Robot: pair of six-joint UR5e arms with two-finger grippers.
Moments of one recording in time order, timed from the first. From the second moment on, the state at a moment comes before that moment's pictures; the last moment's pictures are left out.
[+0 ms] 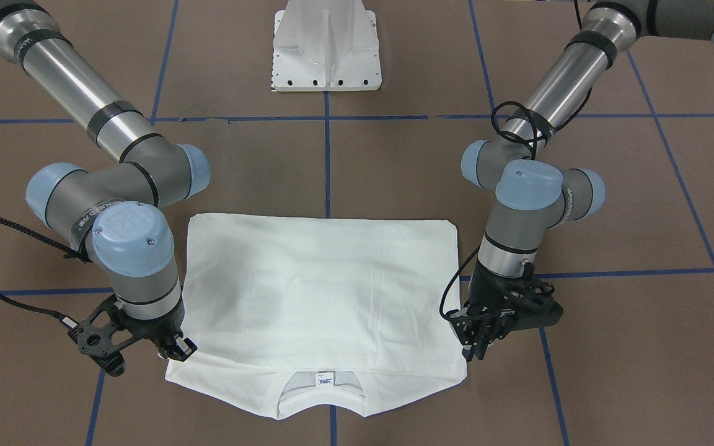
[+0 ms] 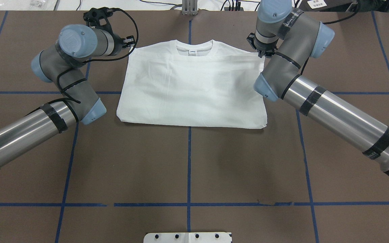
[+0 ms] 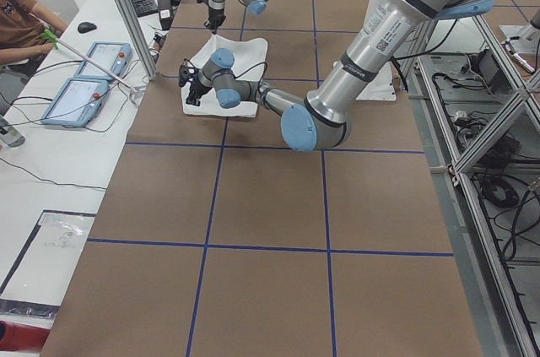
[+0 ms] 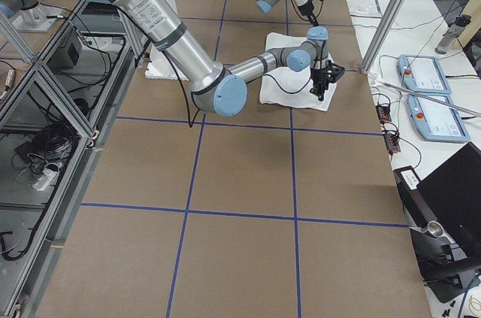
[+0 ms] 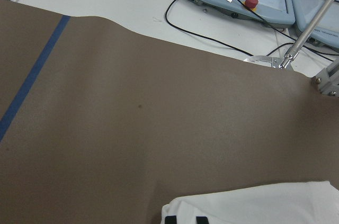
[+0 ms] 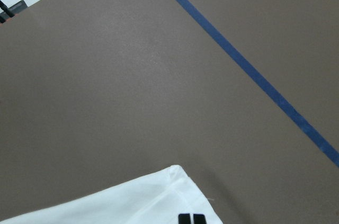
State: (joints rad) left arm -0.81 -2.30 -1.10 -2.40 -1.62 -1.28; right arm 0.86 -0.76 1.12 -1.34 1.81 1.58
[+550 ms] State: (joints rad) left arm -0.81 -2.29 -1.11 -2.41 -1.62 -1.28; right arm 0.88 -0.77 1.17 -1.32 1.84 1.60
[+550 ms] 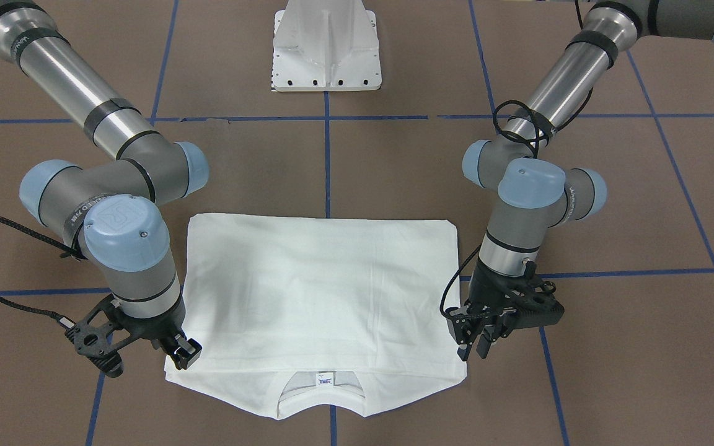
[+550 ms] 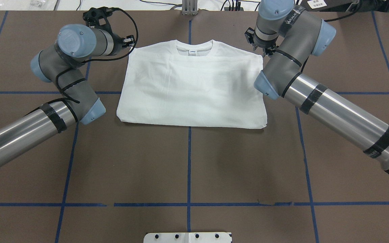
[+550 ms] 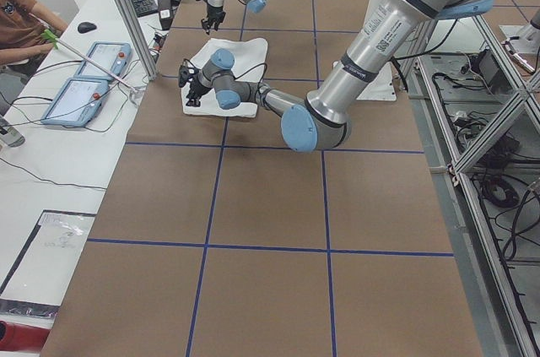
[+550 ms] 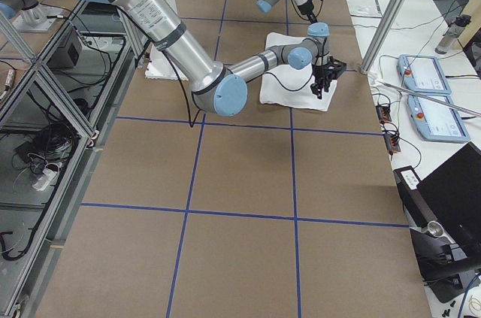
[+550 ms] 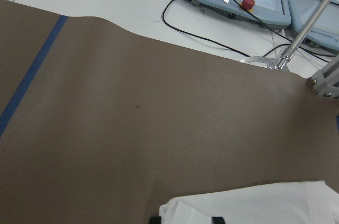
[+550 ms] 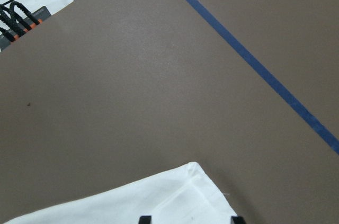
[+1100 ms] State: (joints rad) left arm -0.81 -2.29 -1.11 -2.41 -1.63 -1.27; right arm 0.76 -1.05 1.59 -1.32 1.89 1.82
